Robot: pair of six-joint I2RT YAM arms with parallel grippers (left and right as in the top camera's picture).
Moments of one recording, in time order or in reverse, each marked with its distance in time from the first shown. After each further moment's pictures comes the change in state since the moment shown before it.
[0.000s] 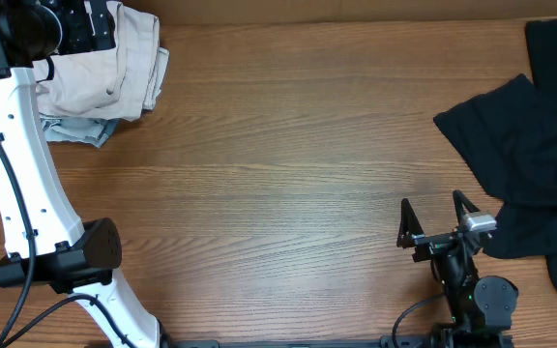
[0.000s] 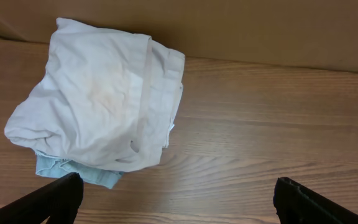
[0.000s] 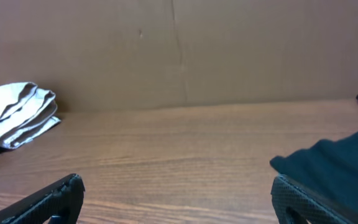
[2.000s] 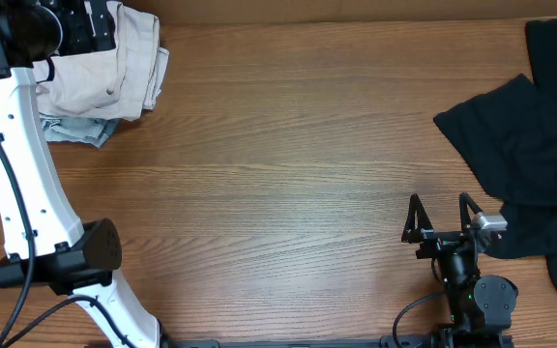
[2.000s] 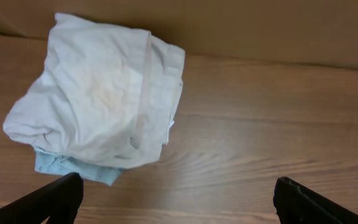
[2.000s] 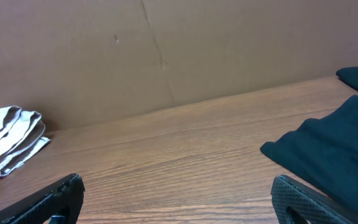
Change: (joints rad) left arm 0.000 -0.011 -0.023 -0.003 0.000 0.000; right arm -0.001 -0.001 0.000 -0.010 0.079 0.113
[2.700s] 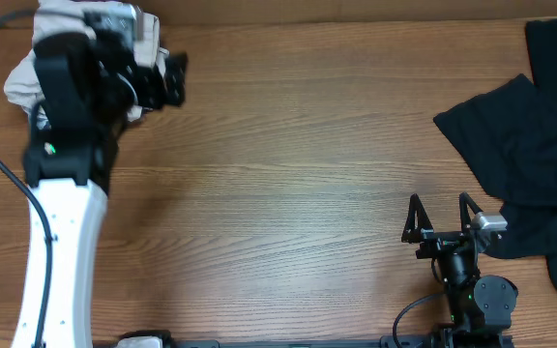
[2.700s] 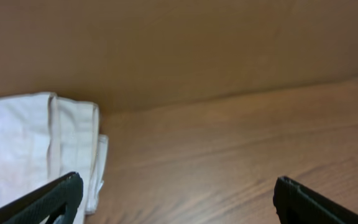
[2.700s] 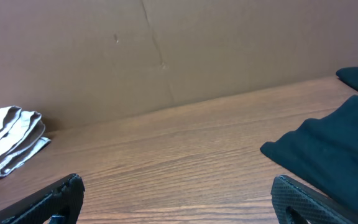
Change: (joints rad) left arm -0.171 -0.658 -1.298 1.055 0.124 0.000; right arm 0.000 0.000 0.000 0.001 0.000 0.000
